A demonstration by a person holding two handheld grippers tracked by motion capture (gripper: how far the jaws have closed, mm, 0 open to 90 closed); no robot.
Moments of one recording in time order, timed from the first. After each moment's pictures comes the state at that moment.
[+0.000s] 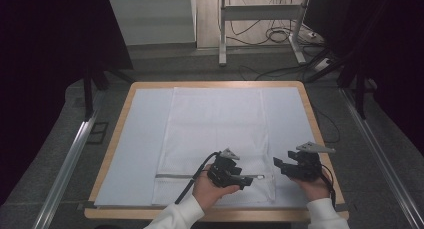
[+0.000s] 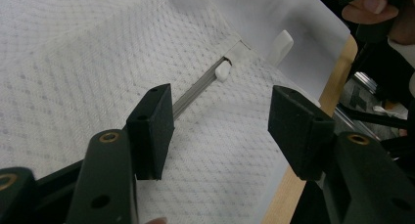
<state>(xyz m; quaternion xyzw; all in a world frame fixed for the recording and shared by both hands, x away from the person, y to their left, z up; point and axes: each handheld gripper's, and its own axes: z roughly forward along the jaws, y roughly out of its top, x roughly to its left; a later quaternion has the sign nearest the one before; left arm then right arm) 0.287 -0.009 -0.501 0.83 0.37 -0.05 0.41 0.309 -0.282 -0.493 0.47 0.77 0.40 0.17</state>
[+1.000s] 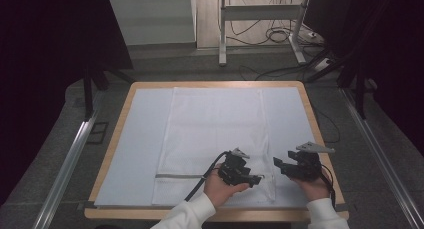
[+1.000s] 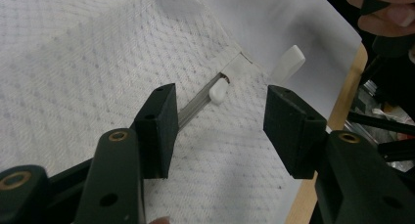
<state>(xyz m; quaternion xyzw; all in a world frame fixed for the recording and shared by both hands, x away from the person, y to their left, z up) 0.299 -0.038 -0.512 0.83 0.38 -0.06 0.40 0.309 -0.281 -0.493 0.47 0.77 0.40 0.18</state>
